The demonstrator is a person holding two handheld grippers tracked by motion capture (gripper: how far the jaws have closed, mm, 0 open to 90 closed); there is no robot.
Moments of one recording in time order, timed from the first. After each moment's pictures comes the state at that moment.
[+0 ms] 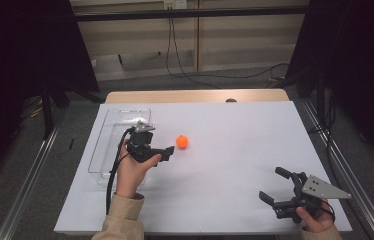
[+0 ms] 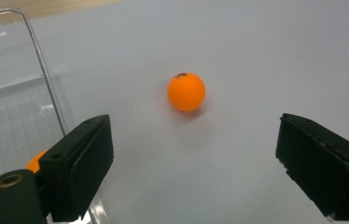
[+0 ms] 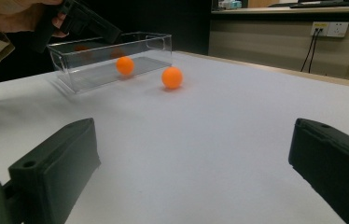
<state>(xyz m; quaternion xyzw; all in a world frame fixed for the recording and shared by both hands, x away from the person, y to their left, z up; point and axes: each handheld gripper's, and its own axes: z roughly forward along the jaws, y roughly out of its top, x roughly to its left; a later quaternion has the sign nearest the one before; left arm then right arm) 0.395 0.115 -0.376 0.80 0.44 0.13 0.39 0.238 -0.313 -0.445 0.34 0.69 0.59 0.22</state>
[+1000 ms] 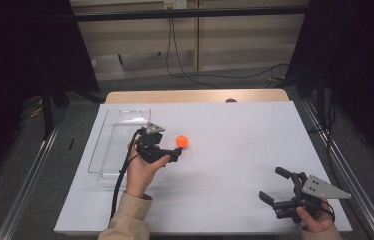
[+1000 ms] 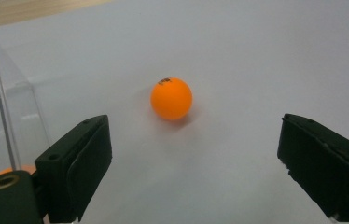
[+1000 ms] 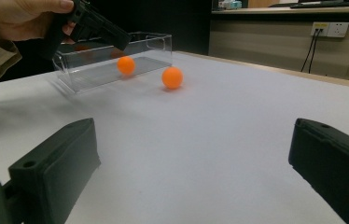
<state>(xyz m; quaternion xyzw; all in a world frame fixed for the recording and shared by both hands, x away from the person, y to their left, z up) 0.398 0.092 -0.388 0.80 0.43 0.13 0.39 0.238 -0.312 -0.445 0.34 0.69 0.59 0.22</state>
